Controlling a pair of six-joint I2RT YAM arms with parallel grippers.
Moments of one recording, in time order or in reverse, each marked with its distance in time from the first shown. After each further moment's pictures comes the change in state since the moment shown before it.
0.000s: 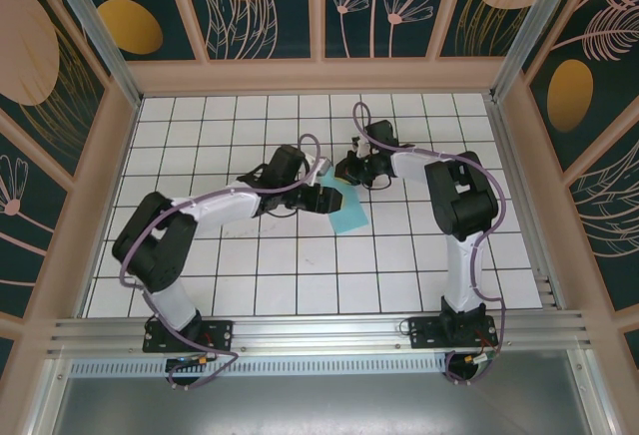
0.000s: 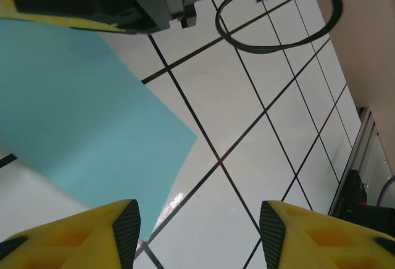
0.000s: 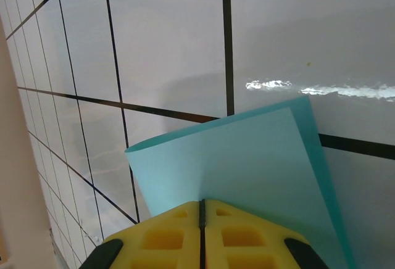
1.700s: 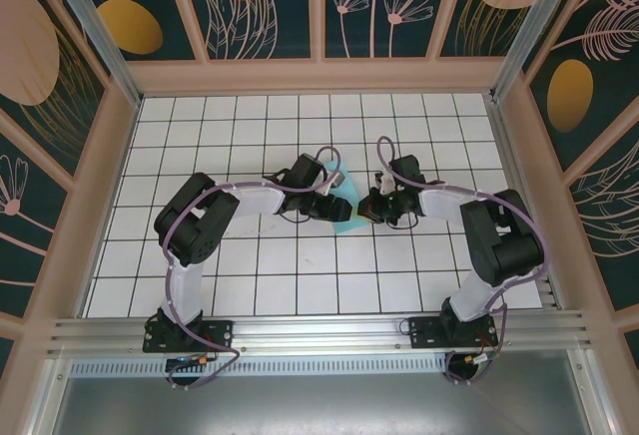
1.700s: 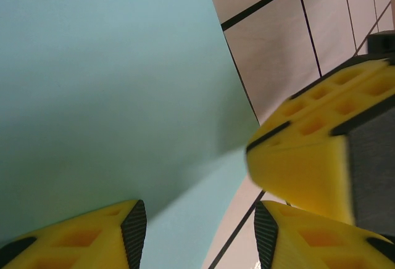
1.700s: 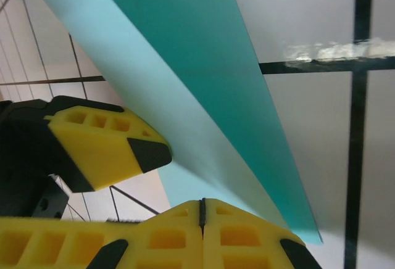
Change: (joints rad) left arm -0.027 0.249 0.100 0.011 0.024 -0.004; right arm -0.018 -0.399 -0.499 -0.004 0.011 -0.009
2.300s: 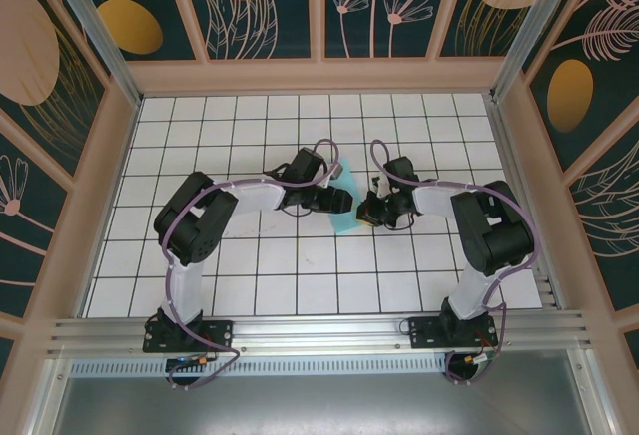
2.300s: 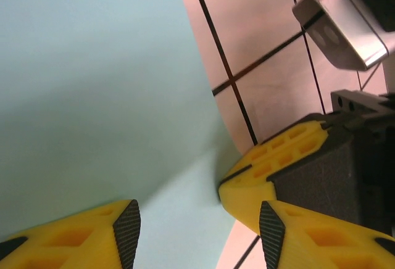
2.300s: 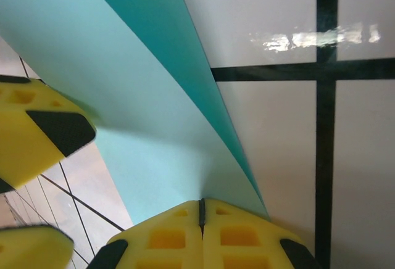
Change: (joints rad) left arm 0.014 0.000 0.047 -0.008 -0.072 -0.038; right arm 0.009 0.069 0.028 -0.040 0.052 -0.035
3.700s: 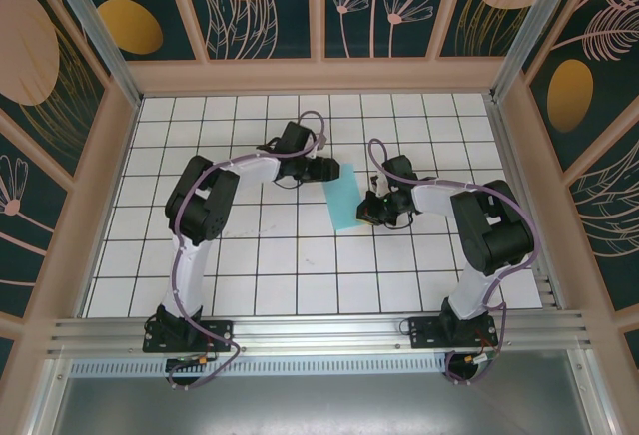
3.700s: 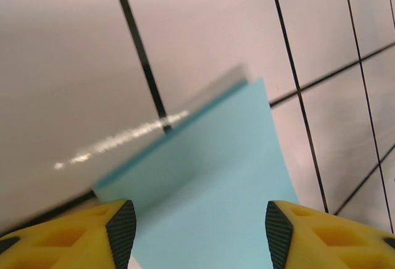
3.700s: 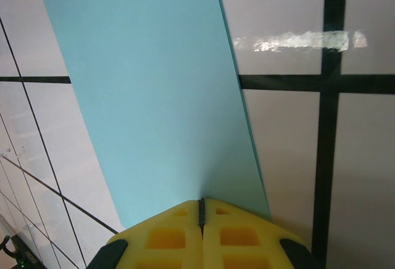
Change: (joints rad) left arm 0.155 0.186 0.288 -0.110 -0.089 0.042; right arm 0.006 0.005 0.019 -0.032 0.029 -0.046
